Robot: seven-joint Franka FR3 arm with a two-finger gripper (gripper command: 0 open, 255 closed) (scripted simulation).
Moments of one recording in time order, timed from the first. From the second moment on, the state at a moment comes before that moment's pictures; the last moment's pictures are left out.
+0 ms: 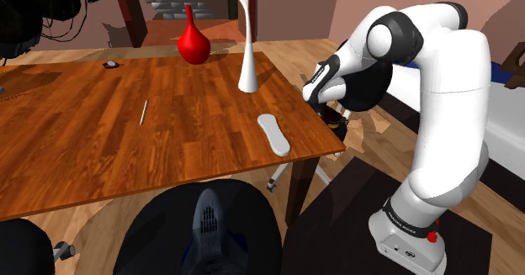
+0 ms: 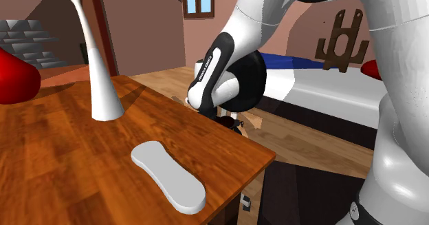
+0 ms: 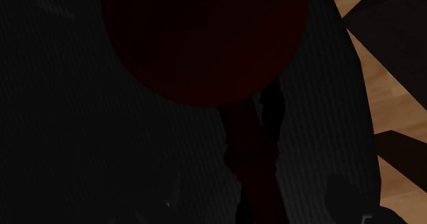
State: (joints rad) arm -0.11 0.45 -0.36 -2.19 0.11 2.67 -1.24
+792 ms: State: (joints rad) arm -0.13 0.49 -0.34 -2.18 0.13 2.70 -1.26
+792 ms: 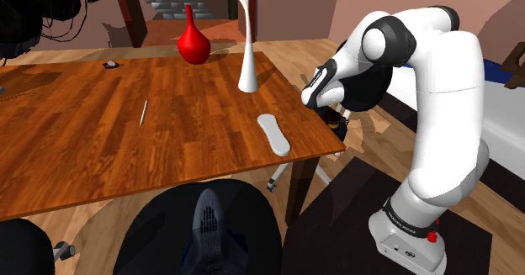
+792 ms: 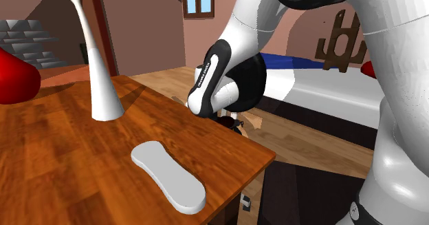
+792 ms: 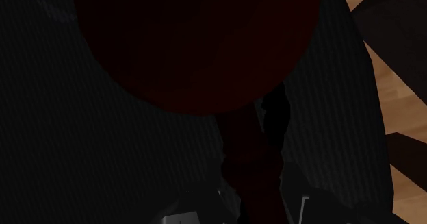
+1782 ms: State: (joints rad) arm -0.08 0.36 -0.39 -2.19 0.07 2.59 -1.22
